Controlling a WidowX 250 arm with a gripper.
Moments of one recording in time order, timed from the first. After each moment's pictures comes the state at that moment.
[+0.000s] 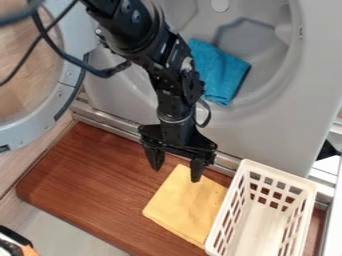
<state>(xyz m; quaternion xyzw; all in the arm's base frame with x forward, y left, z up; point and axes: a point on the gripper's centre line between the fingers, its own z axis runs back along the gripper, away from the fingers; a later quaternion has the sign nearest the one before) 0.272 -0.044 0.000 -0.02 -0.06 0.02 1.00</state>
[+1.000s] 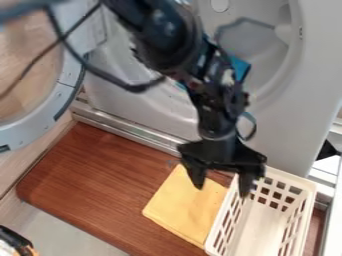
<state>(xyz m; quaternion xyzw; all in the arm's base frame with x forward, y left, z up) 0.266 -0.115 0.002 -0.08 -0.07 0.05 0.99</state>
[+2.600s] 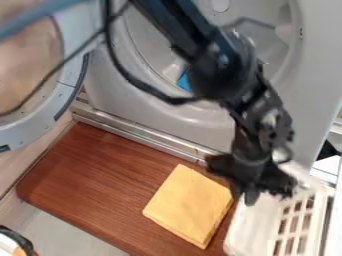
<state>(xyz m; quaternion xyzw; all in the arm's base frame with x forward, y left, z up) 0.267 -0.140 0.009 -0.04 -0.13 0.00 0.99</state>
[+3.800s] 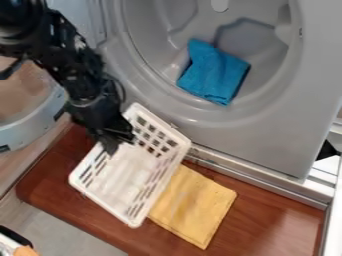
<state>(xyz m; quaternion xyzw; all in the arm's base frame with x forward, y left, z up) 0.257 0.070 0.016 -0.01 -0.13 -0.02 0.99</state>
